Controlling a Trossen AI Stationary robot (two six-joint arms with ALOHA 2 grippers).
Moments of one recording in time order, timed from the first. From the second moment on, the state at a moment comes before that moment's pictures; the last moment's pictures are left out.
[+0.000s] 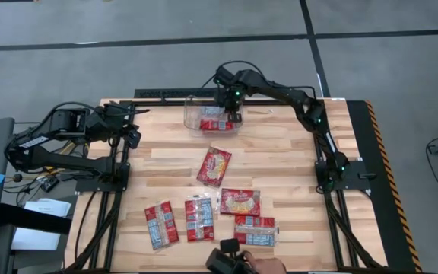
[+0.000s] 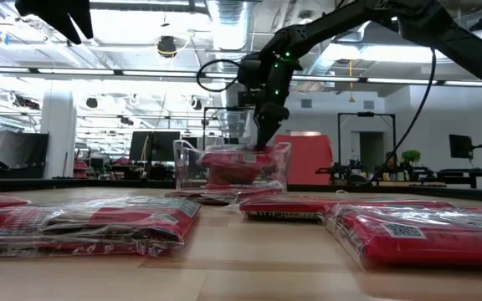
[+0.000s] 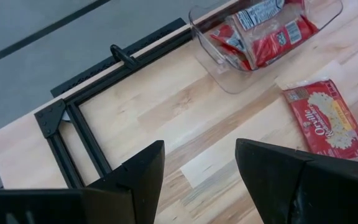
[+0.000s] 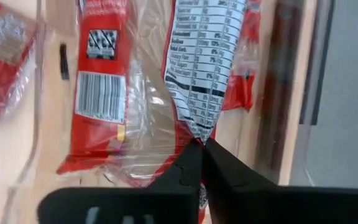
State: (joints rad) left arm 0.15 0.82 1.25 -1.34 -0.56 -0.63; right arm -0.56 2.25 2.10 -1.07 -0.06 -0.67
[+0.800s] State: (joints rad) left arm 0.15 0.82 1.25 -1.34 -0.56 -0.60; right arm -0.44 2.17 2.34 -1.25 -0.13 -0.46
